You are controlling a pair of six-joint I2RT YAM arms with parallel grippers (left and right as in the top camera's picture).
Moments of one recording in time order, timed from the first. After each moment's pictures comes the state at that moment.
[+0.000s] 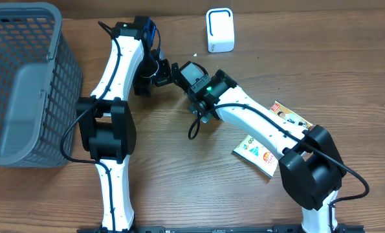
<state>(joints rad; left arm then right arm) -0.12 2.33 2.10 -1.37 0.26 -0.31 0.73 2.04 1.67 -0.89 0.40 -0.16</state>
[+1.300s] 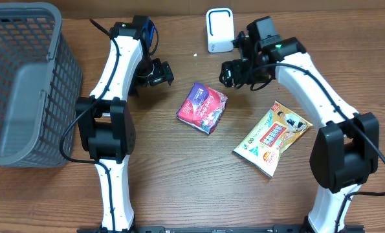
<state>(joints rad) -0.12 2.33 2.10 -1.36 0.06 -0.50 0.31 2.02 1.72 -0.88 -0.31 0.14</state>
